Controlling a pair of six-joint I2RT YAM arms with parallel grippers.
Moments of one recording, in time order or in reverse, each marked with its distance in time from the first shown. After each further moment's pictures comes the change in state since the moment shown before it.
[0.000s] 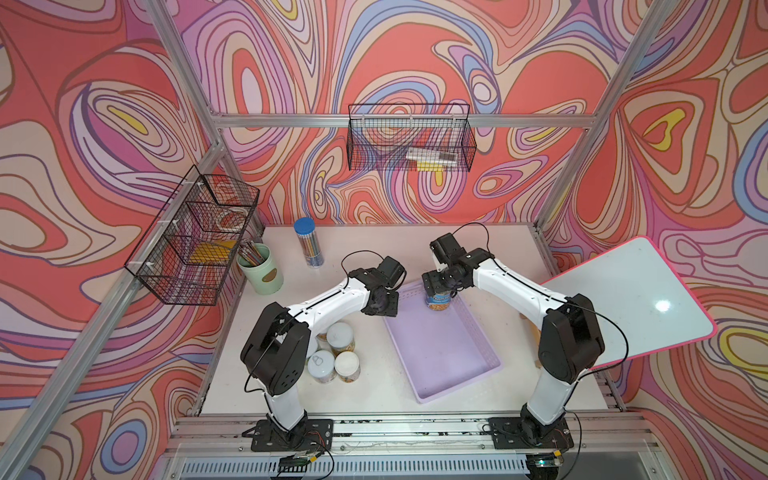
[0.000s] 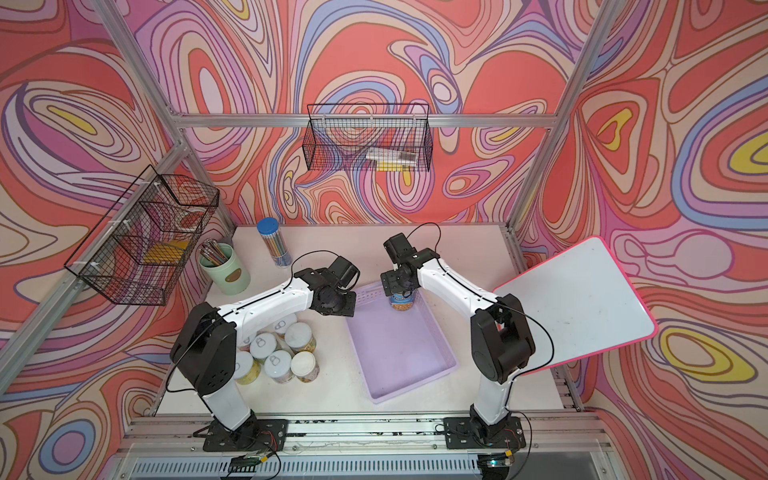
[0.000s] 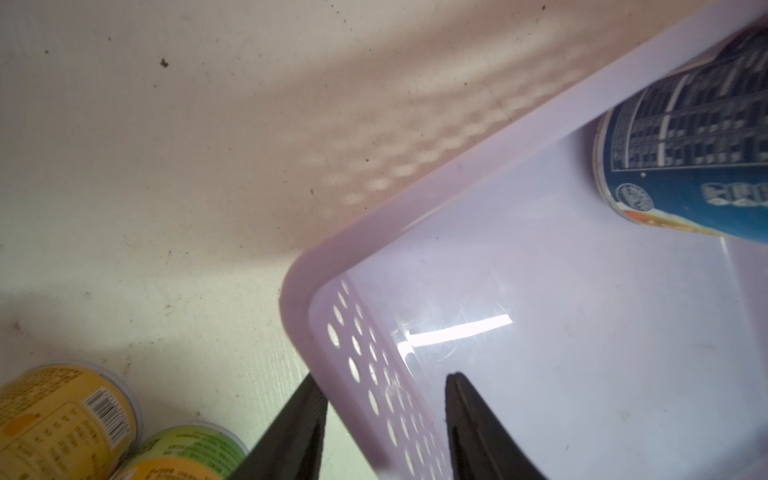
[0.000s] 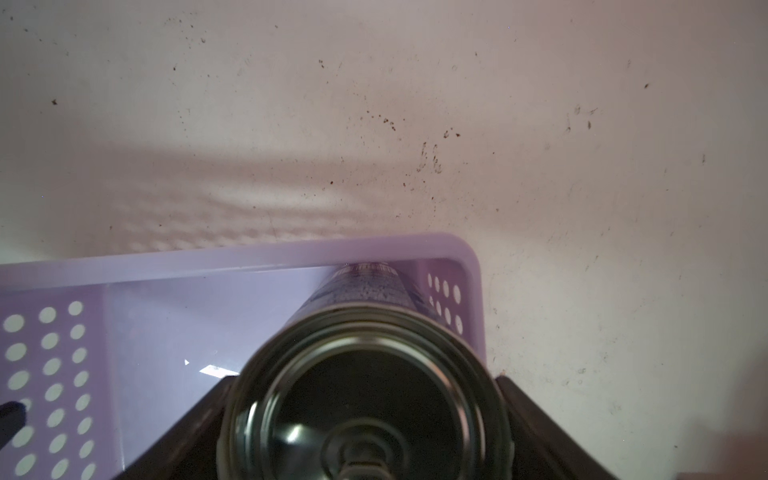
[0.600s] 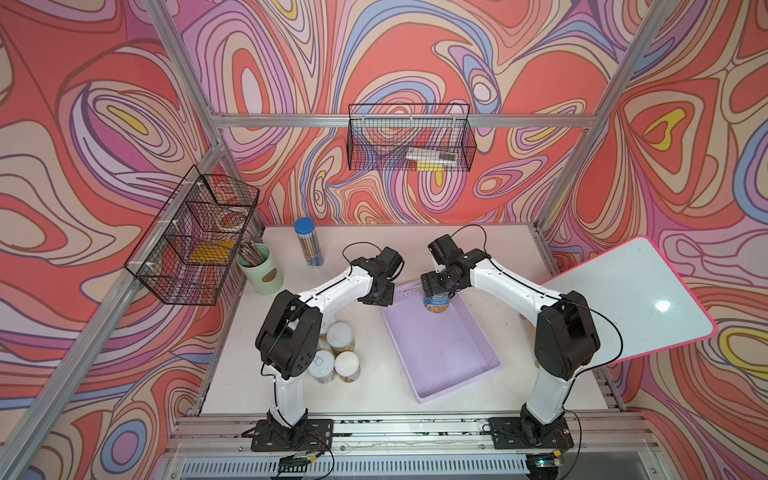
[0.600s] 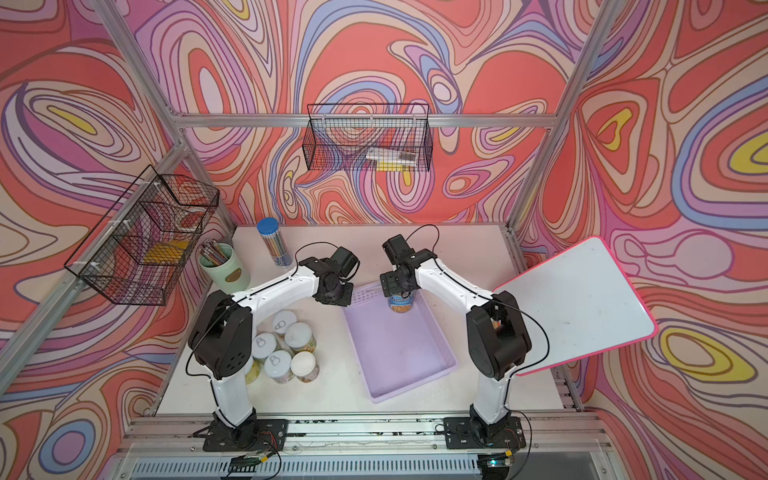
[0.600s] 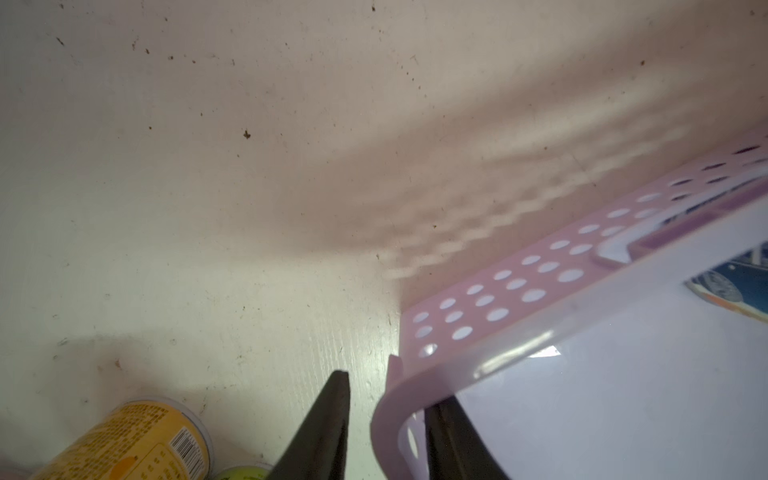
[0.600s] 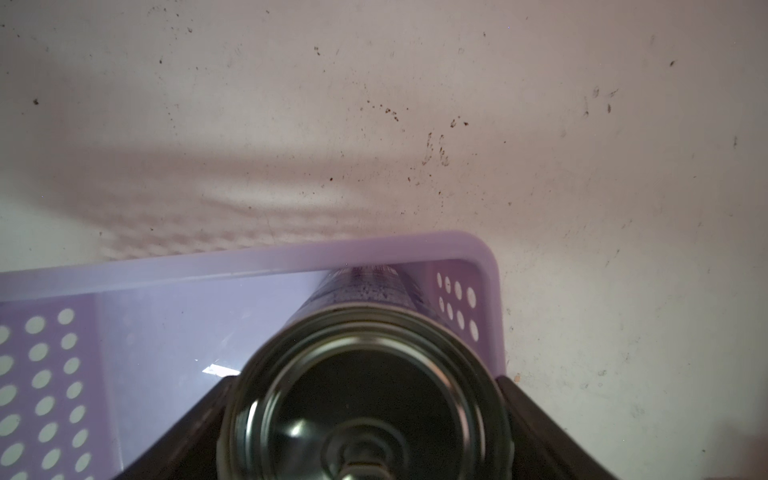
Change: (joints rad) left arm 0.069 0.124 0.135 -0.055 -0.074 0.071; right arm 0.000 0.016 0.000 0.009 -0.010 0.039
